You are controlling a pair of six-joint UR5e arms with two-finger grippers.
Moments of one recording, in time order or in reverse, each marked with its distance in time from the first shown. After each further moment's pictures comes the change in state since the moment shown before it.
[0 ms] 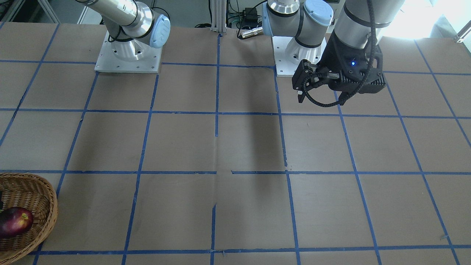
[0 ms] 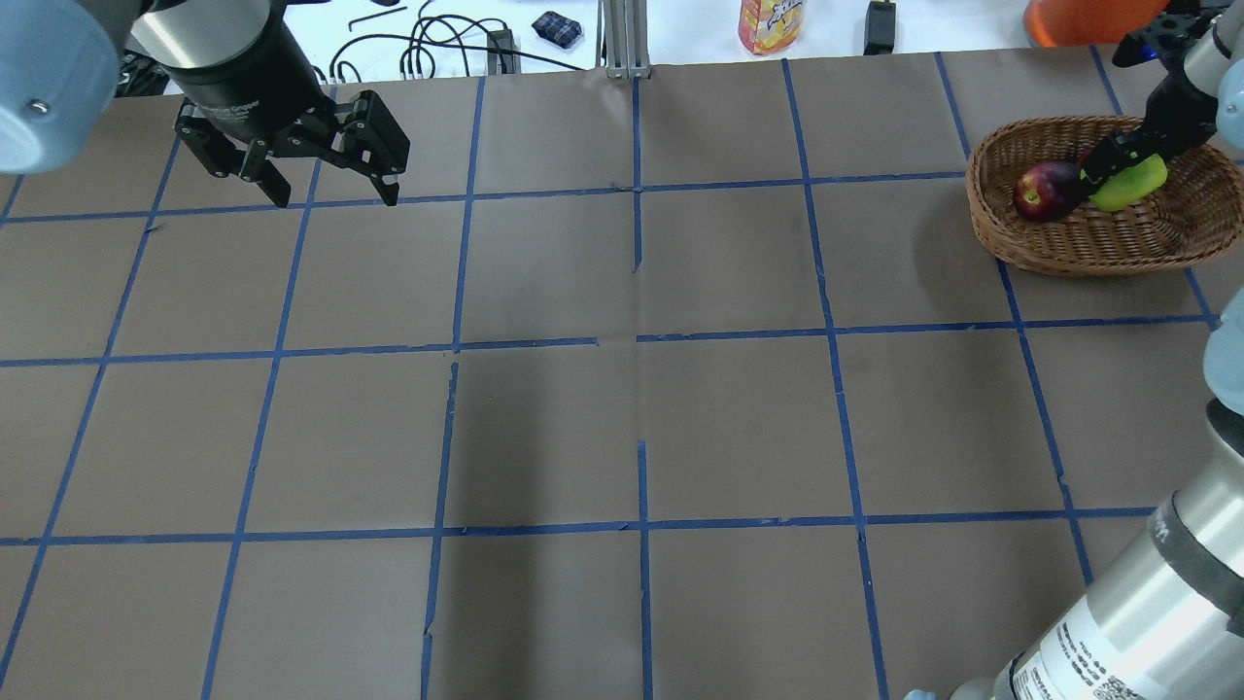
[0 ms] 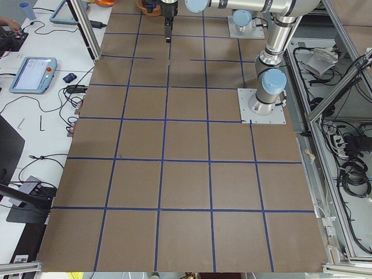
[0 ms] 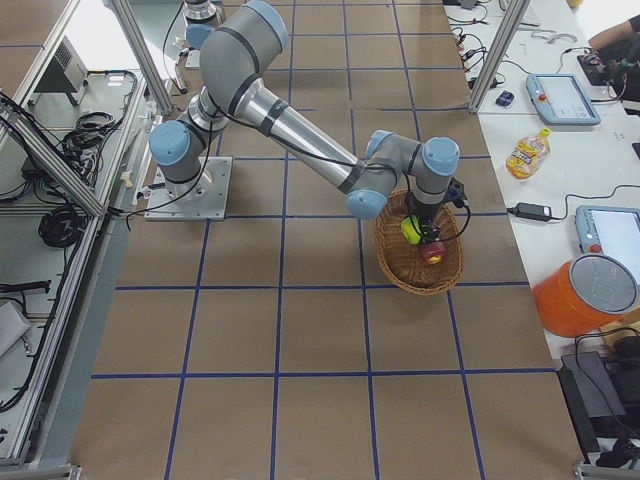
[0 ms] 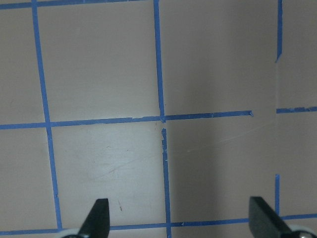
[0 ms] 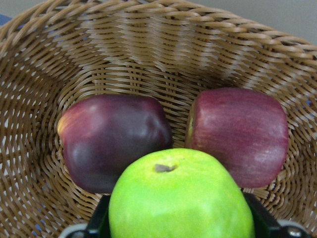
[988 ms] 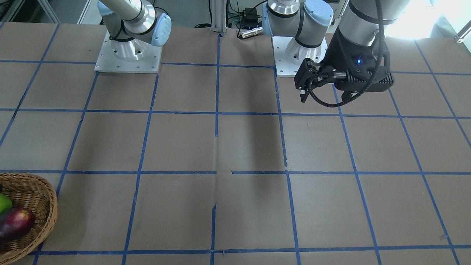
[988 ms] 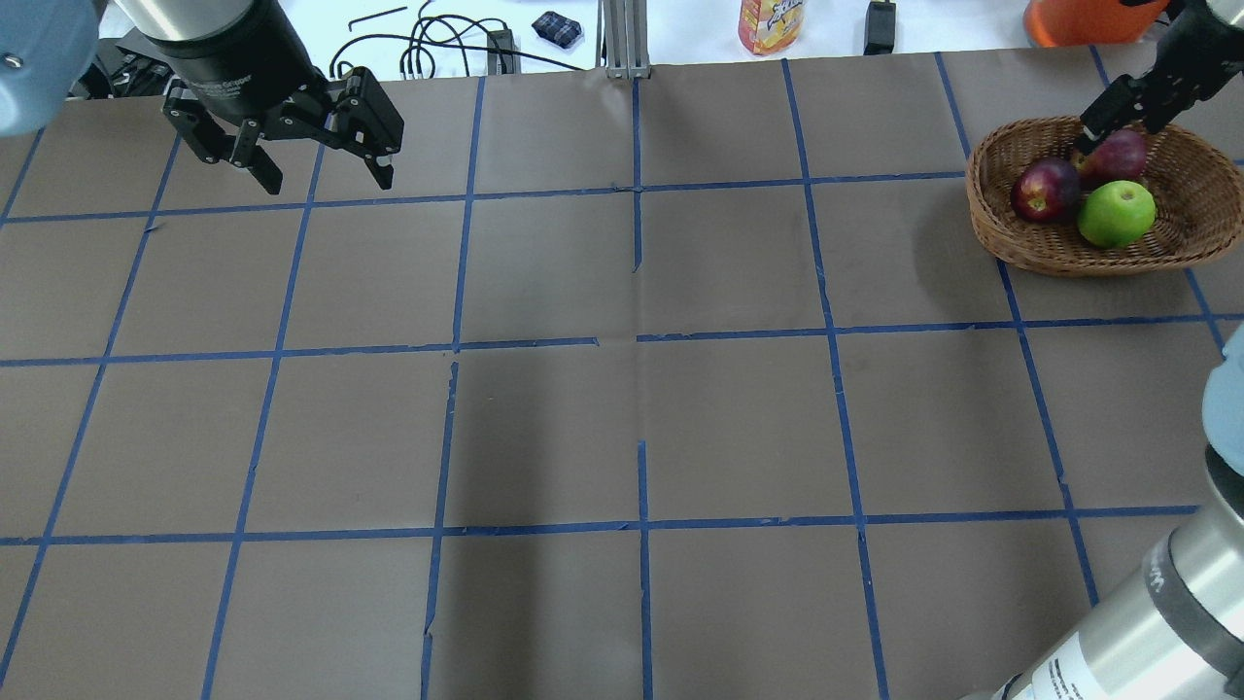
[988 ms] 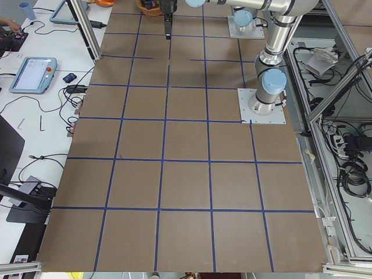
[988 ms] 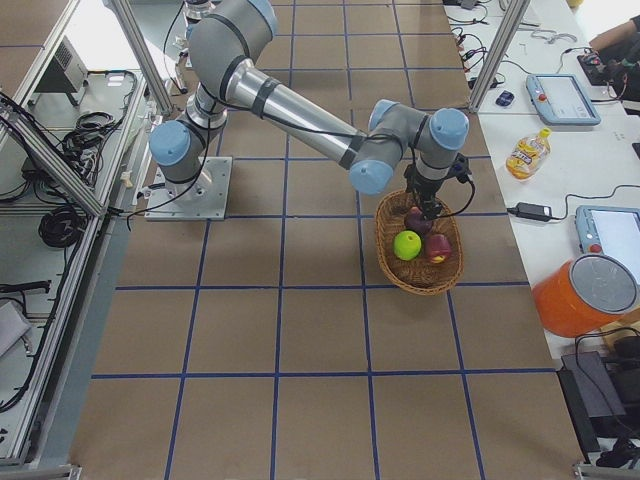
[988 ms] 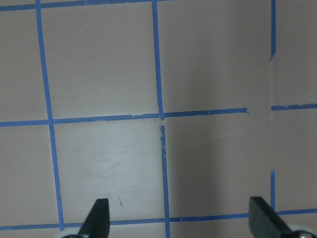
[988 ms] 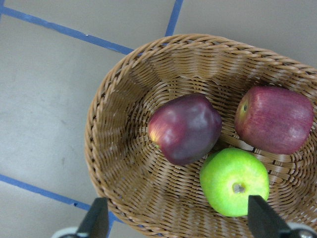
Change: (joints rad) left arm 0.002 -0.020 0.053 -0.047 0.004 -0.040; right arm 0.078 -0.130 -0.102 0.289 0.022 0.026
